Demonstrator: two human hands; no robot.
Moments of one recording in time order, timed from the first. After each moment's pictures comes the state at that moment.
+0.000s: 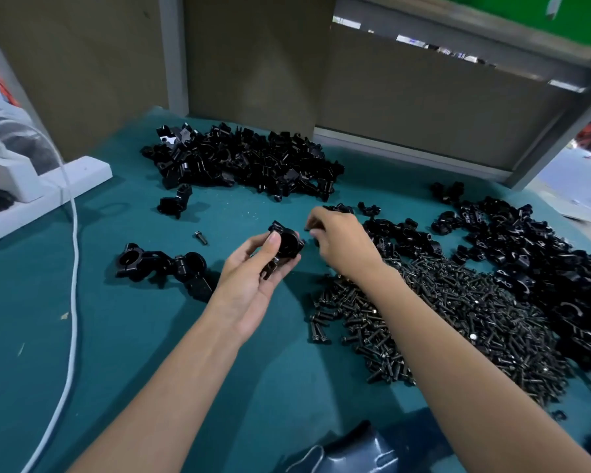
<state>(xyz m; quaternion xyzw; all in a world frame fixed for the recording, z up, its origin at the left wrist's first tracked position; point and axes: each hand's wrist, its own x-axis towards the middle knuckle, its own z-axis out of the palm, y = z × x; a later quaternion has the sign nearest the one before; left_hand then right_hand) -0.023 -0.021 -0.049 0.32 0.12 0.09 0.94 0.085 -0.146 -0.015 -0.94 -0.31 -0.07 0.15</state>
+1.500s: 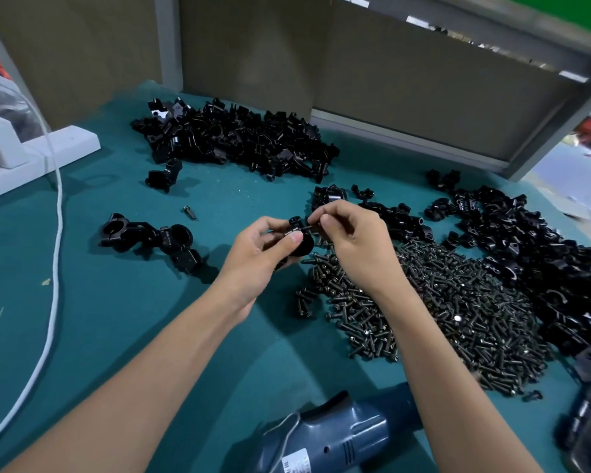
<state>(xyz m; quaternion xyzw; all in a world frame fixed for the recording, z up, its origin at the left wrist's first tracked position) -0.026 -0.040 -0.053 0.56 0.08 0.07 0.82 0.020 -0.179 0.002 -0.87 -0.25 -0.06 0.42</state>
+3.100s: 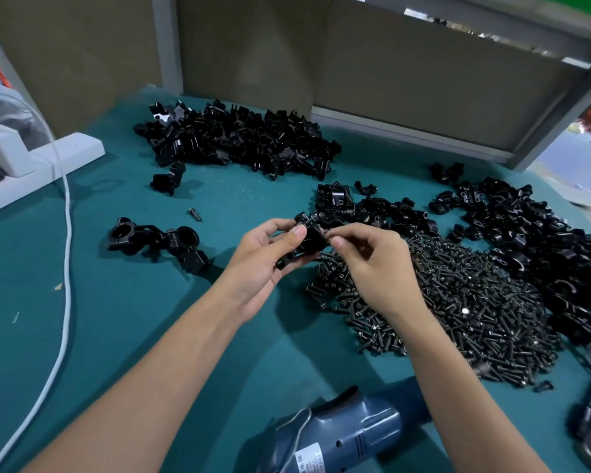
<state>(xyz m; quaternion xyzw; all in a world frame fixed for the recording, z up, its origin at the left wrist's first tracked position) -0.028 -0.036 -0.048 0.44 0.04 0.02 0.90 -0.001 -0.196 -0.010 -0.87 -0.23 -0.10 0.43</state>
